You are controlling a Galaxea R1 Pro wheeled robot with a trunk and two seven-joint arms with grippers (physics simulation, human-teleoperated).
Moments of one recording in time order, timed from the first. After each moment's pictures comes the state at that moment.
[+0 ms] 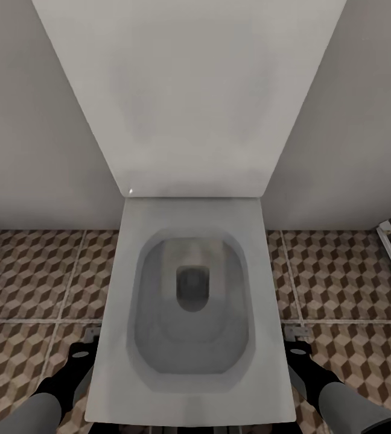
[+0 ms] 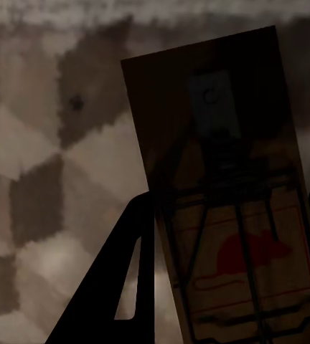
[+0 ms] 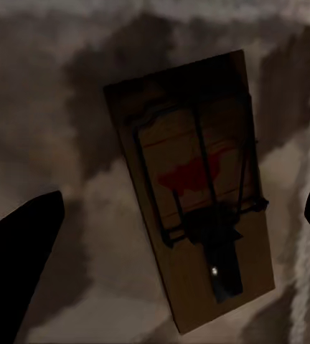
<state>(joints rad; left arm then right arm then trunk) -0.62 0.12 -0.01 -0.39 0.03 0.09 0.25 -0.69 -0.10 0.32 -0.27 -0.33 0.05 -0.30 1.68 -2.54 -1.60</state>
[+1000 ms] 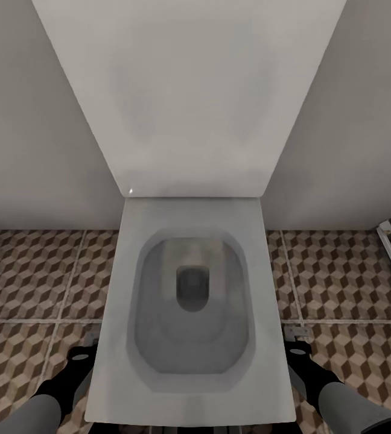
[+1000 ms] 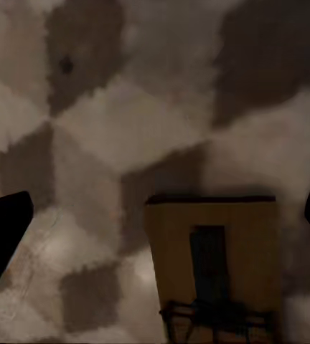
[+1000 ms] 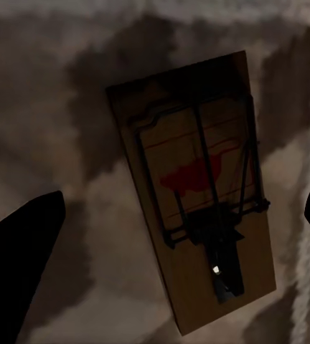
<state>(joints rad) -0.62 0.12 -0.02 -0.36 0.05 0.10 0.25 -0.69 -0.10 0.32 -0.27 -0.33 0.05 -0.29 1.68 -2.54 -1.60</state>
